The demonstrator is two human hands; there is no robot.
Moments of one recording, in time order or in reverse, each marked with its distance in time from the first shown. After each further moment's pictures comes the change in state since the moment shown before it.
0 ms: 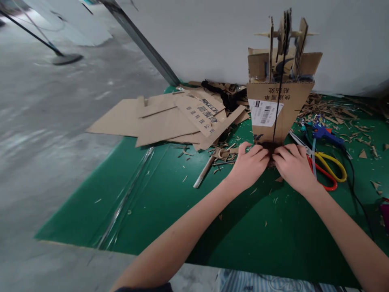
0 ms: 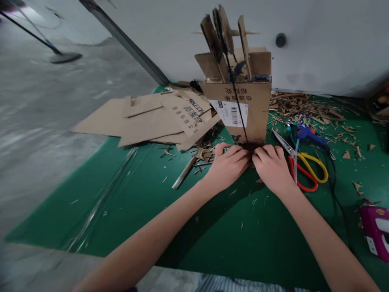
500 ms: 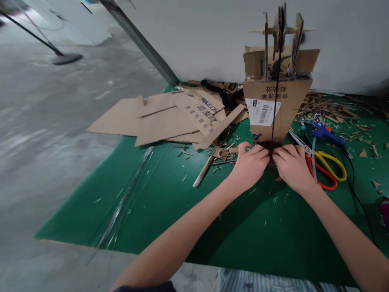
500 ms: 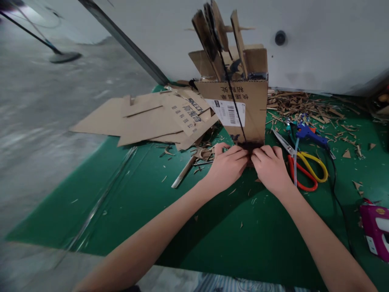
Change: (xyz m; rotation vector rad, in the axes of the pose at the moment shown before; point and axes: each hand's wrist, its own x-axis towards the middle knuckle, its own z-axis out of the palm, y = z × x) left_hand 0.004 0.006 -0.001 -0.111 -0.072 -0.053; right_hand -0.002 0.000 0.008 0.058 0.024 0.012
